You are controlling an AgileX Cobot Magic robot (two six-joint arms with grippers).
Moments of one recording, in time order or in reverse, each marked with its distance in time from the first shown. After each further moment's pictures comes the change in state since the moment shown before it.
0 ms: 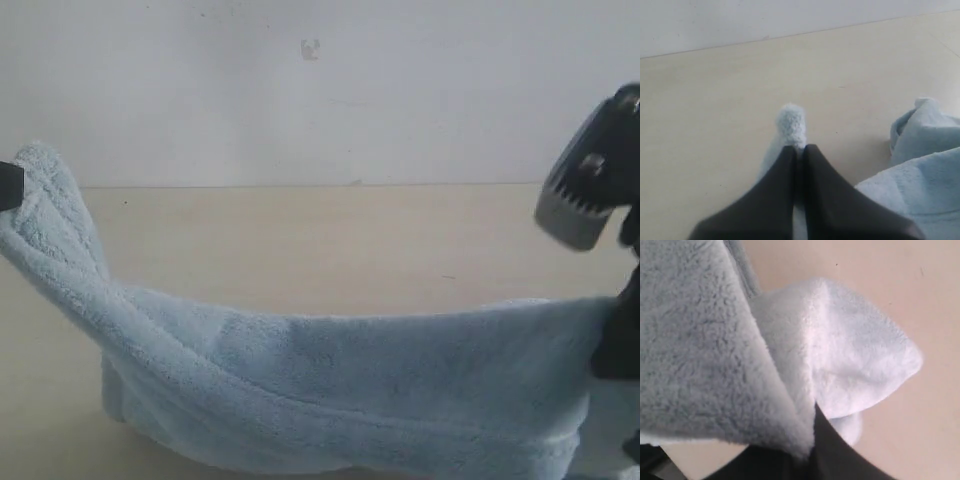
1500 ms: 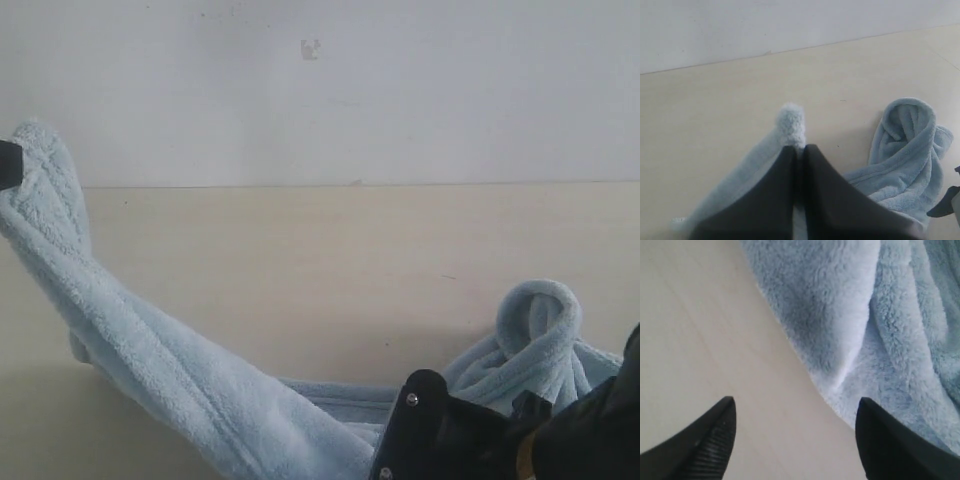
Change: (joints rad) left arm 0.000 0.000 0.000 0.012 -0.052 -0.006; right arm 0.167 0.406 0.389 0.073 -0.621 -0.053
